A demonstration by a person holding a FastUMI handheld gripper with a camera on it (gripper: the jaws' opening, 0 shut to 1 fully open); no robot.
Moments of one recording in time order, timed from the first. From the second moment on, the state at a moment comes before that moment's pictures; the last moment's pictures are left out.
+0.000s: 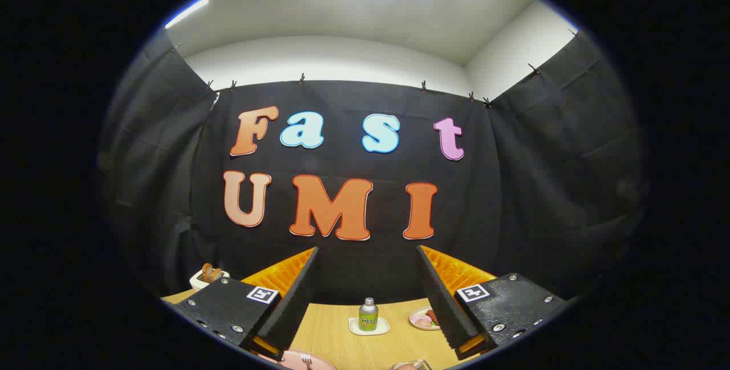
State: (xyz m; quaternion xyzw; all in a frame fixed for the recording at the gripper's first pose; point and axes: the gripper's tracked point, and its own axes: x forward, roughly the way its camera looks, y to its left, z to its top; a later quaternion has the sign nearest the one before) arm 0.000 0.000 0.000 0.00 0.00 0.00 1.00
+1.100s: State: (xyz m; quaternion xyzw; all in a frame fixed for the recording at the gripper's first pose) arm -0.002 0.001 0.001 0.02 0.00 0.02 1.00
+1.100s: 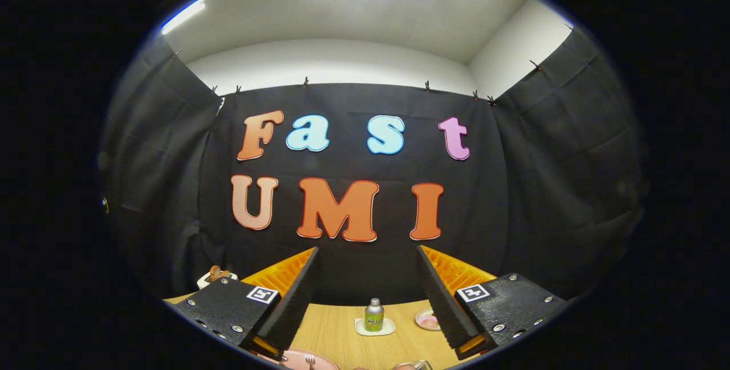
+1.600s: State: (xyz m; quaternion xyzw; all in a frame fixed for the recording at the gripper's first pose) arm -0.001 0.010 -0.028 0.02 0.03 0.06 1.00
